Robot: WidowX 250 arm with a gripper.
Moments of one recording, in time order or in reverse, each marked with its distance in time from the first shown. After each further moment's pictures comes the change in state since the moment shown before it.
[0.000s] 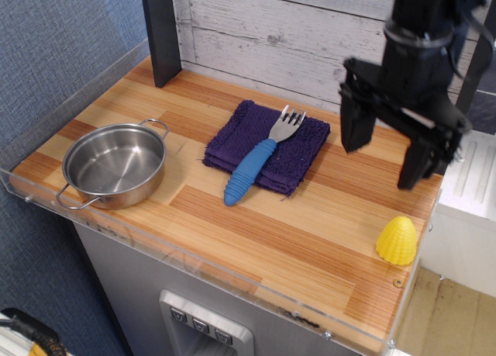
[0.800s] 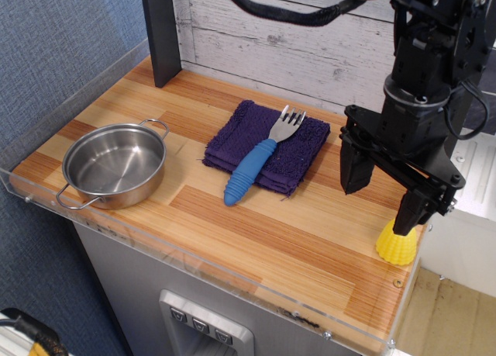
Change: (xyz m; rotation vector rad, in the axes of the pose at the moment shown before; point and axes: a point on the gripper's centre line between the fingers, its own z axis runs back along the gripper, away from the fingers) arm -0.010 -0.011 -0.028 0.002 0.018 -0.021
